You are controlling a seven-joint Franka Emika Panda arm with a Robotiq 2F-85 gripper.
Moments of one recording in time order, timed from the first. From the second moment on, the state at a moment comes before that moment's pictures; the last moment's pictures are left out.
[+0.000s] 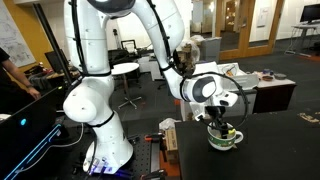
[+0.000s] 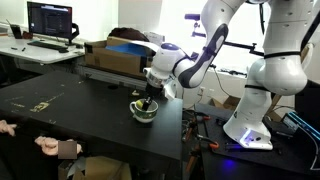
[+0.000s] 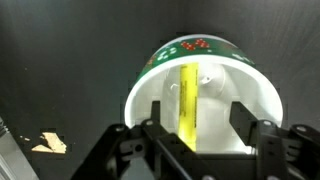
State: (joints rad) arm 0.02 0.23 -0.03 -2.52 -0.64 2.94 0.65
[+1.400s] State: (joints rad) arm 0.00 0.26 -0.01 -2.51 -0.64 2.94 0.65
